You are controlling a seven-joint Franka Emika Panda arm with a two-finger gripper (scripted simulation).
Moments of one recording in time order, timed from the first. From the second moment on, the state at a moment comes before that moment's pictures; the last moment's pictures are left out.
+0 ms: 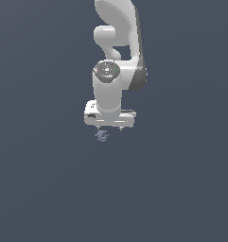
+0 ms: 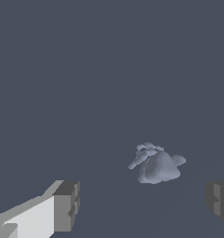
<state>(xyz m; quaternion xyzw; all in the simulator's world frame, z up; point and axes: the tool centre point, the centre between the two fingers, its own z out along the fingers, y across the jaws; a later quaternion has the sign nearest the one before) -0.021 -0.017 0.151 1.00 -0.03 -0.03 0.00</state>
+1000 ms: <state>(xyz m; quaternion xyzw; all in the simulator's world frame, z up) -0.026 -0.036 0.156 1.00 -0.05 -0.03 0.00</state>
